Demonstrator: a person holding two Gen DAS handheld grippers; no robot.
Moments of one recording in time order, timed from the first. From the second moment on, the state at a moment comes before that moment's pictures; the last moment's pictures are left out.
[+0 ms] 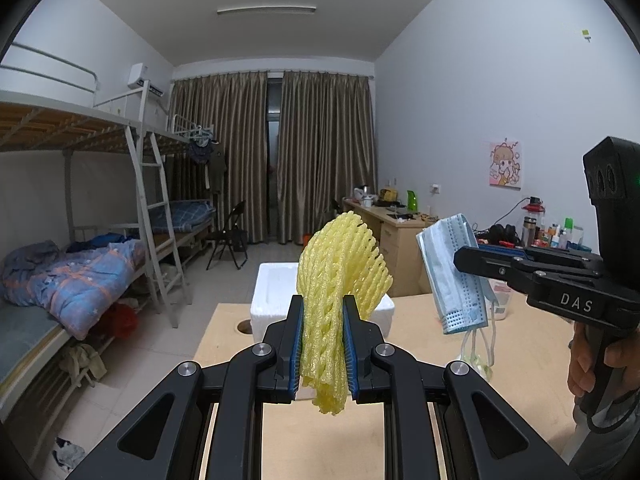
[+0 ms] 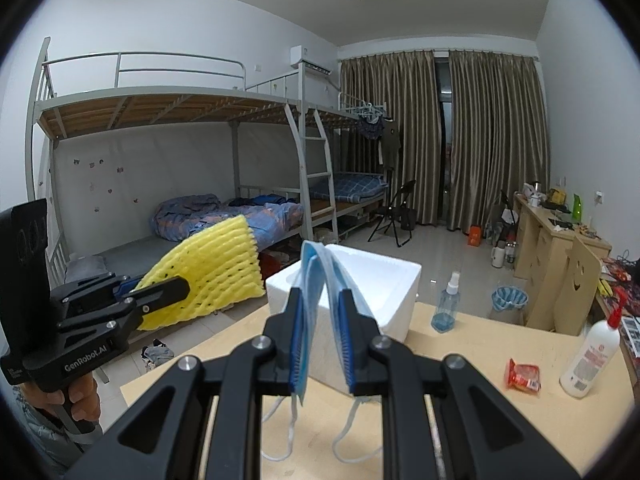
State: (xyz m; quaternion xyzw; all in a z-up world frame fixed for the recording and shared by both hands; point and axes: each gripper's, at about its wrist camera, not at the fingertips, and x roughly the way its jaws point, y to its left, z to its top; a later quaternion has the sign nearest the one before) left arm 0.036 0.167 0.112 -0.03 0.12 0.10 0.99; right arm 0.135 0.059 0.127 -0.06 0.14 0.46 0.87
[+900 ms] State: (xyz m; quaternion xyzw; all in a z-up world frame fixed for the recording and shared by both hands) left arm 0.140 0.212 0.124 -0.03 0.14 0.10 0.98; right arm 0.204 0.108 0.140 -0.08 0.16 0.46 0.87
